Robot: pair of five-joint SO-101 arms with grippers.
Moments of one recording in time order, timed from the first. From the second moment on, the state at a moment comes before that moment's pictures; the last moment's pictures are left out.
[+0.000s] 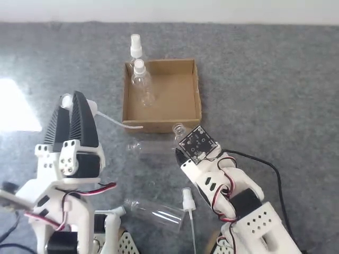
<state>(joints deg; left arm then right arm) -5.8 -103.3 64.4 38.8 31.7 -35.3 -74.1 78.8 39.1 15.3</state>
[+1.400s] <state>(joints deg) 0.0 -103.3 70.5 40.4 30.6 -44.0 -74.1 83.5 31.3 21.0</state>
